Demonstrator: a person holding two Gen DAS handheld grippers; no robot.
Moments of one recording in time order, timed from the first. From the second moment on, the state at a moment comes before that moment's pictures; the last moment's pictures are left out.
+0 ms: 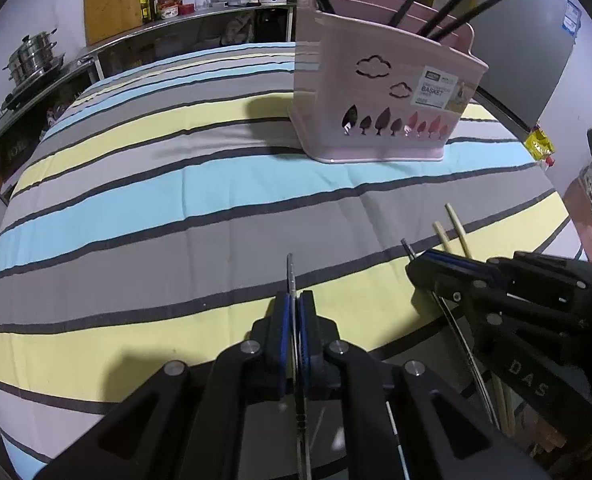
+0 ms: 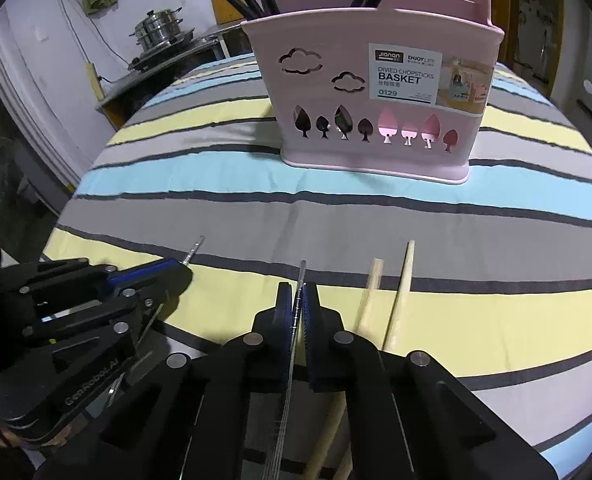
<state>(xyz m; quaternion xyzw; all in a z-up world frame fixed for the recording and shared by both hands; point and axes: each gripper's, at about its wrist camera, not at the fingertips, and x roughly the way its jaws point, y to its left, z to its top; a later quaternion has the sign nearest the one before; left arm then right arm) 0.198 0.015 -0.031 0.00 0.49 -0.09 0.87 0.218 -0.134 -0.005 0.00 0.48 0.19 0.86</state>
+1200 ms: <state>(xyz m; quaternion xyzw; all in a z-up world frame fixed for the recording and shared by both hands) 0.158 0.032 0.090 -0.04 0.39 -0.11 0.92 0.174 -0.168 0.118 0.03 0.36 0.22 0.91</state>
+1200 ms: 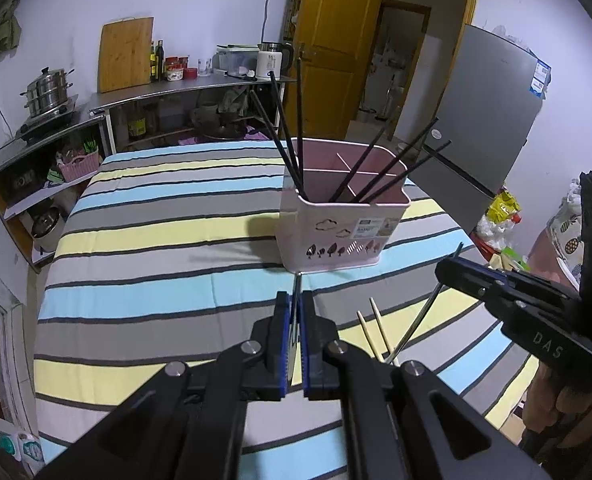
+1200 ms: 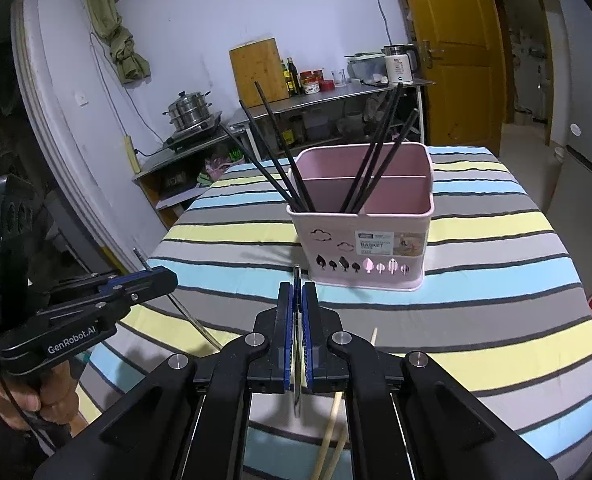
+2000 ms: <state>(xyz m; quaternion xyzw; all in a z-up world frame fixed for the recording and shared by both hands) 0.165 0.033 0.123 -0.09 0.38 -0.13 0.91 0.175 -0.195 0.158 0.05 0.31 0.20 0.93</state>
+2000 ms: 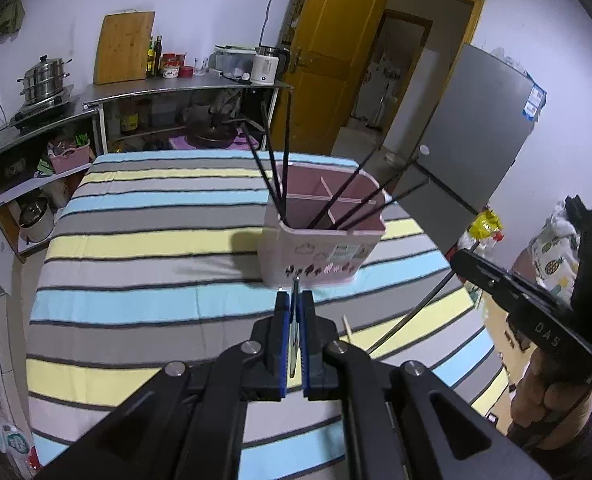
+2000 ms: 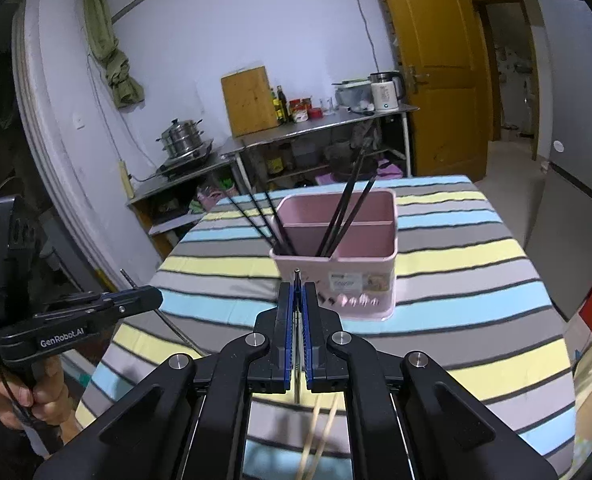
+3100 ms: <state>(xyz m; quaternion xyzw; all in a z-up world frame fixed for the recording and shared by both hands) 0.276 0.034 0.164 -0.15 0.32 -0.13 0.93 0.271 -0.176 0.200 0.06 0.22 0.17 0.96</state>
